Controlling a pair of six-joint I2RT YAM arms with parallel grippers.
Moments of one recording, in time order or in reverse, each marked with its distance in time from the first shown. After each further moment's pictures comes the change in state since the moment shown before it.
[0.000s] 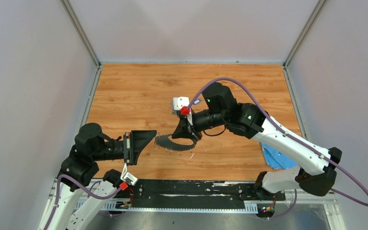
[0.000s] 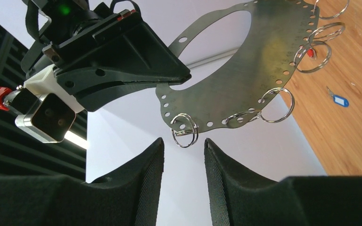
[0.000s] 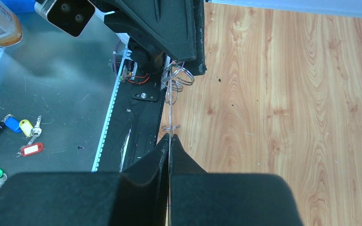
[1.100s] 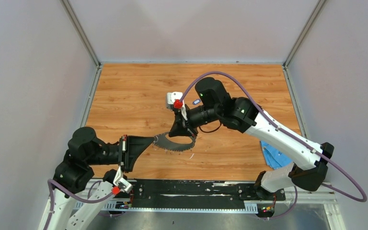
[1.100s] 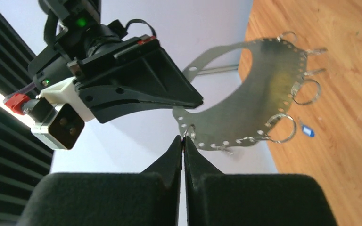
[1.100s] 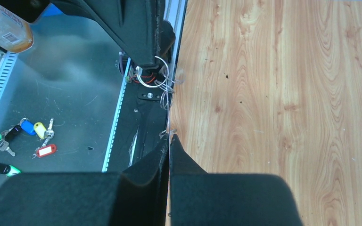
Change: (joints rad) left arm 0.000 -0.054 0.013 -0.051 0.060 -0.169; right arm -0.019 0.077 0.084 -0.061 -0.019 0.037
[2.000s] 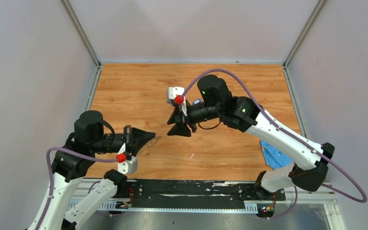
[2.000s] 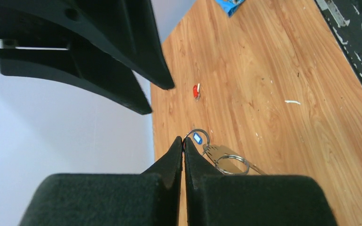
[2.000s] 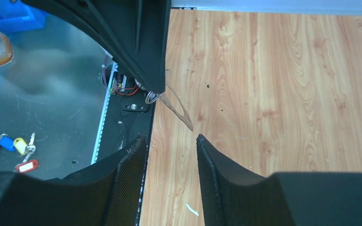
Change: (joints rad) left arm 0.000 0.242 0.227 -0.137 -0.054 -0.602; right arm -0.010 0.016 0.019 0.054 0.027 0.010
